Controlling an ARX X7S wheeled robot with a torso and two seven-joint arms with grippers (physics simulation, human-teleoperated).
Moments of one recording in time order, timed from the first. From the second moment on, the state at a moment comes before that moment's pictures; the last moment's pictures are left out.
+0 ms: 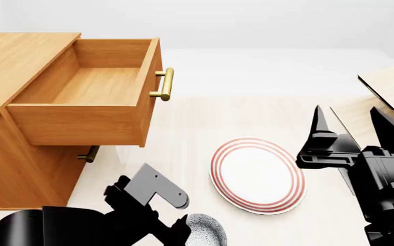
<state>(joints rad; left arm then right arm) -0.63 -0.54 0.50 0.50 -1.18 -1.32 -0.48 0.28 0.61 0.18 -0.86 0.93 0.82 0.56</state>
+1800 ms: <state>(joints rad) -0.69 -0.43 0.83 0.16 -0.91 -1.16 -0.31 0.23 0.61 0.15 -0.82 0.89 0.76 0.54</state>
